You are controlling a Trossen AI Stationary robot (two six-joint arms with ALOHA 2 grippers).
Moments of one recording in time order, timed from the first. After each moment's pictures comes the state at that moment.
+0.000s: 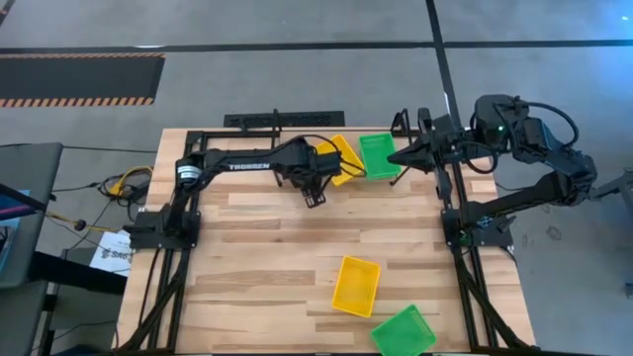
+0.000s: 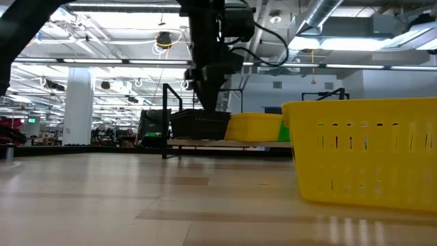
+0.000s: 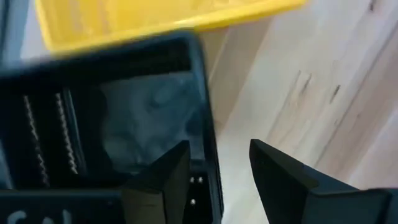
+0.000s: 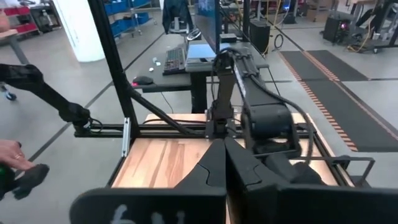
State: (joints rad) left arm 0.20 2.05 1.83 -1.15 -0.28 -0.15; right arm -0.09 1.08 1.61 -0.70 -0.18 0.03
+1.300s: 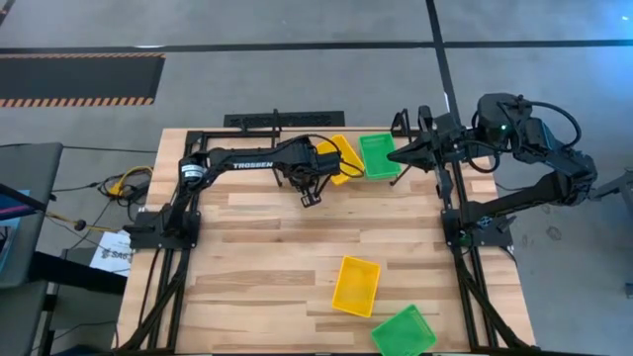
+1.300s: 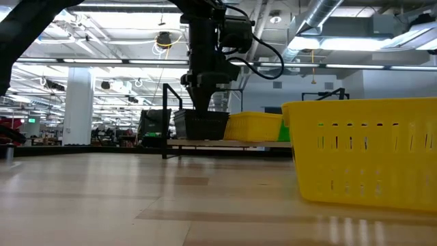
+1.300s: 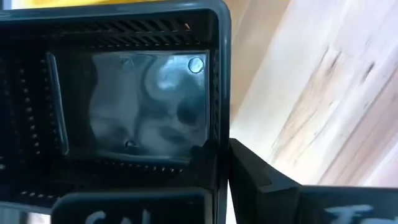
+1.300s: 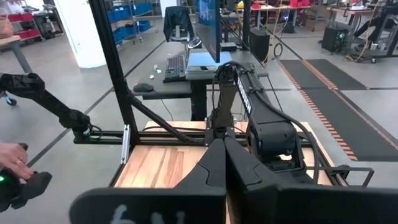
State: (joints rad) left arm 0.22 2.08 1.83 -1.20 -0.26 -0.16; right arm -0.08 1.08 1.61 -0.67 -0.18 0.02
